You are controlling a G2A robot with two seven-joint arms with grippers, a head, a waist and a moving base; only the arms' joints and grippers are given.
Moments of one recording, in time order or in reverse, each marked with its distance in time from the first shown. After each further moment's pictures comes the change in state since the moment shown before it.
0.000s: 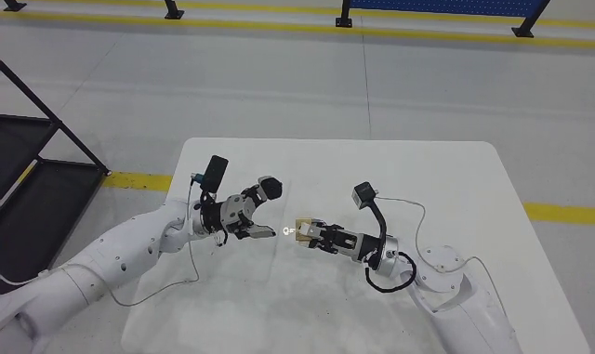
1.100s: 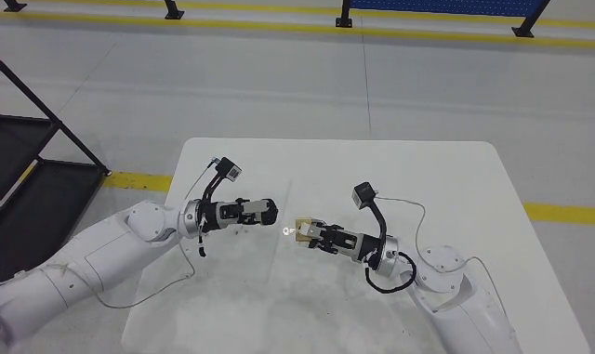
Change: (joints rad) left arm -0.043 0.090 0.050 -0.053 -1.641 0.270 -1.444; right arm 0.000 0.000 0.000 0.000 0.000 0.000 0.000
